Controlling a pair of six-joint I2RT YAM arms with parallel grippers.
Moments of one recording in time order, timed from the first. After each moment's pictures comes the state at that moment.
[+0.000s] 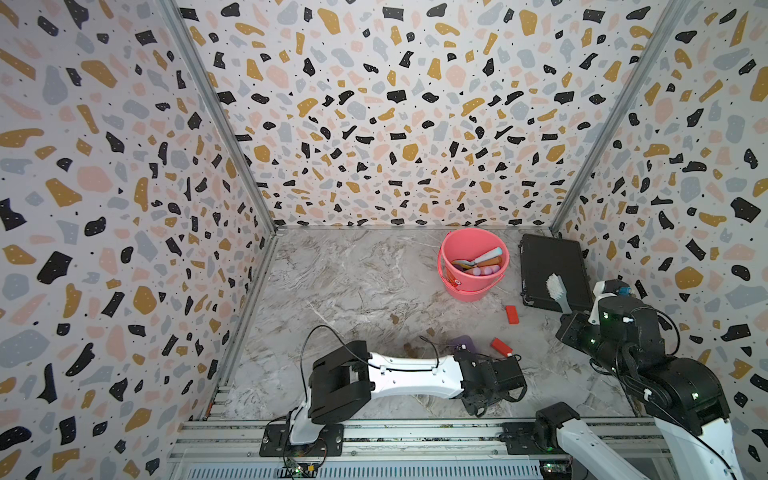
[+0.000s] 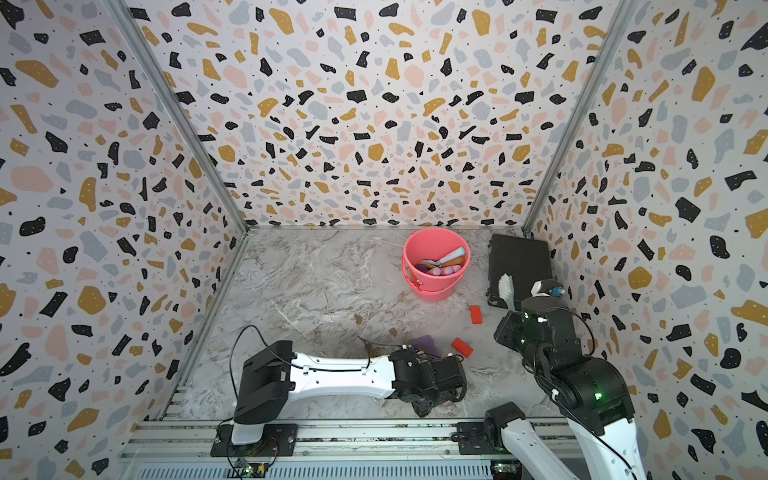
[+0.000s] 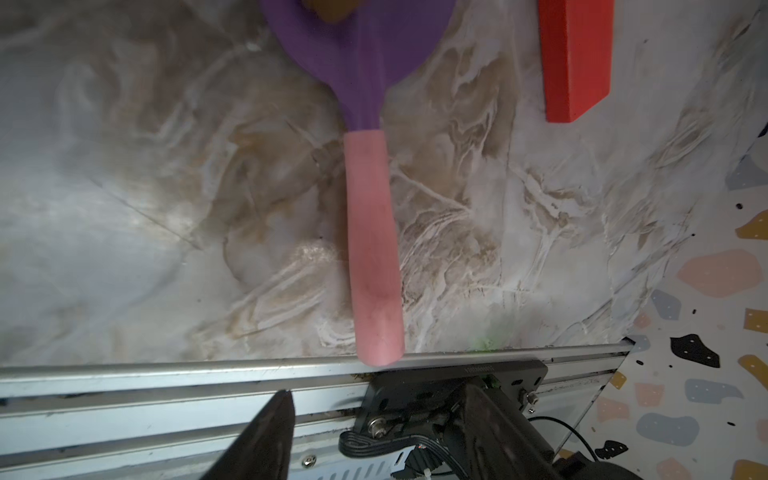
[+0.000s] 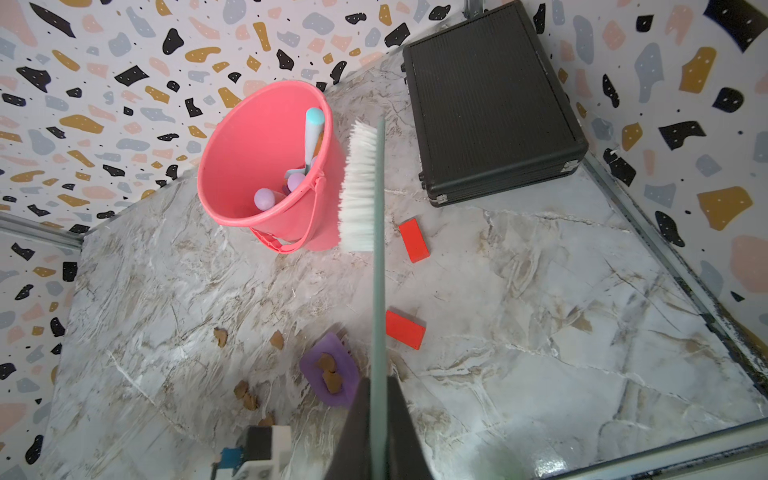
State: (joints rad) left arm -1.42 2.02 1.57 -0.70 -0.03 -1.74; right arm 0.35 0.70 1.28 -1.29 0.24 0.65
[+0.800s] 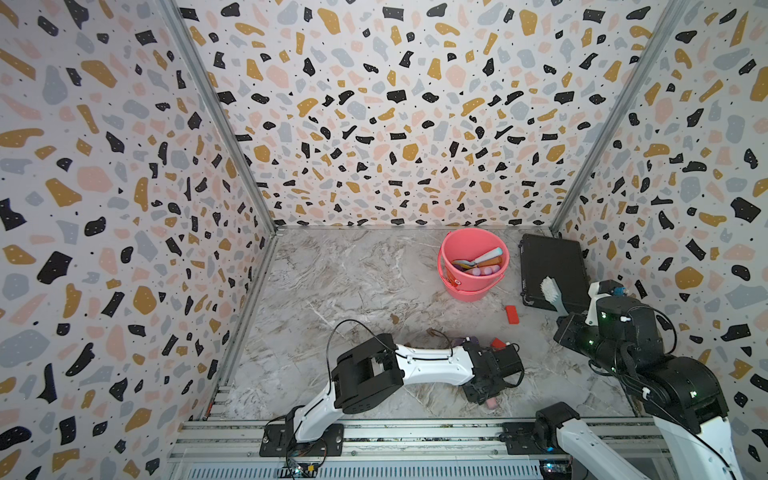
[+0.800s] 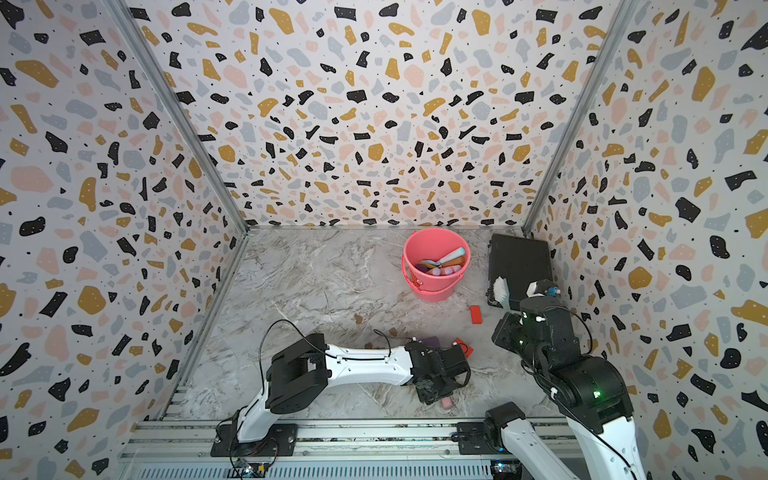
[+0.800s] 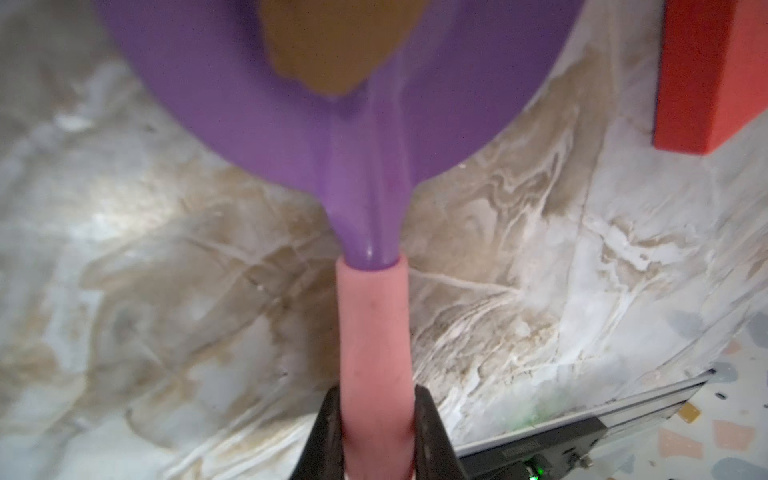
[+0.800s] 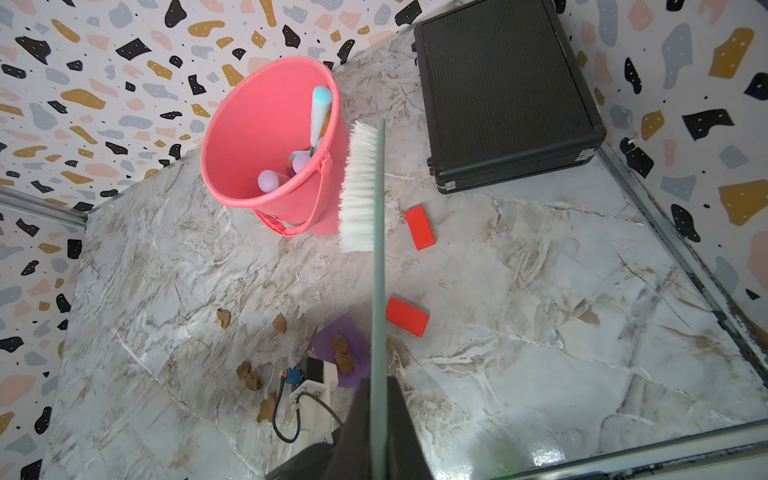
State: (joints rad) left arm -1.34 2.17 1.63 -0.67 0.08 -1.58; right arm 0.35 0.70 1.28 -1.31 0.21 0.63
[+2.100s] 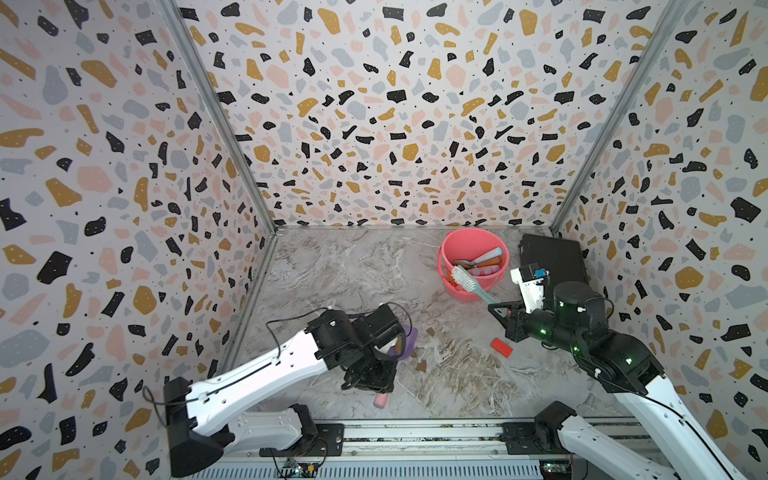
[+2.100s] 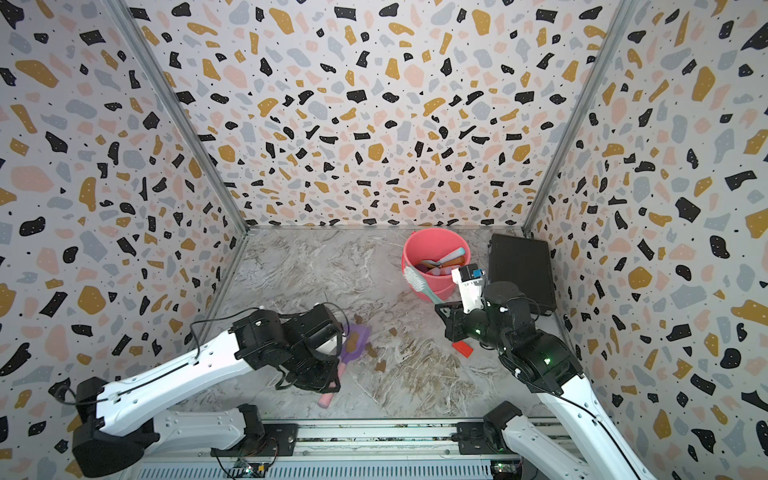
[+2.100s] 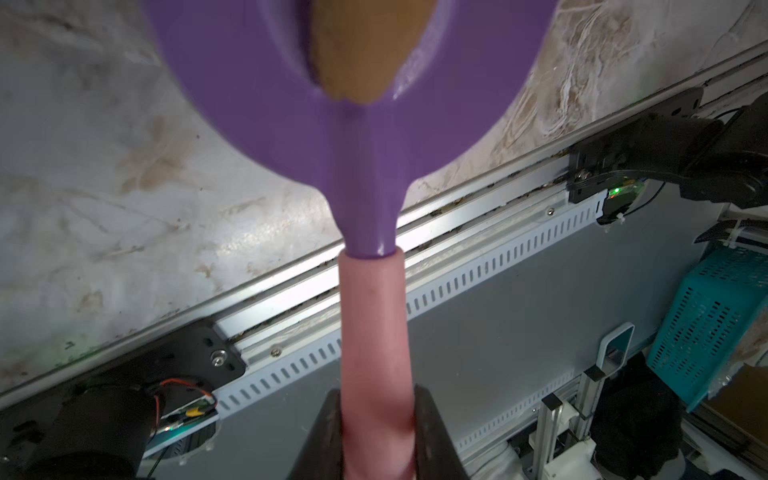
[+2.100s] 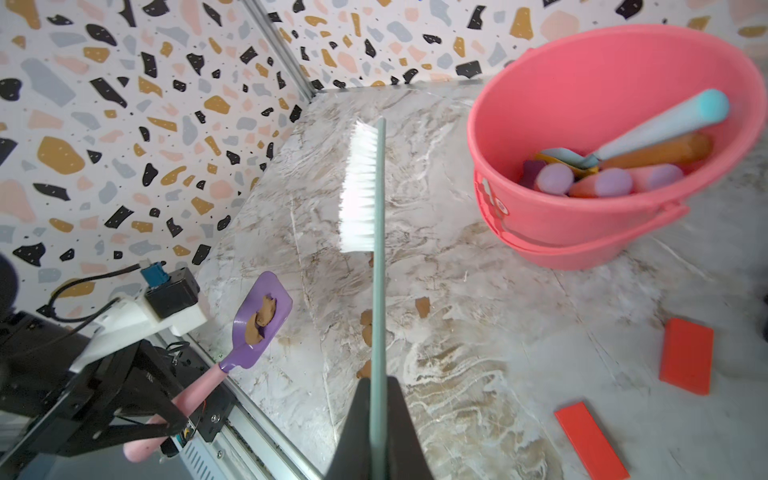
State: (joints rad) left arm -0.98 1.13 1.14 -1.35 0.33 -0.74; right arm 0.62 0.78 1.05 -0.76 -0.20 0.35
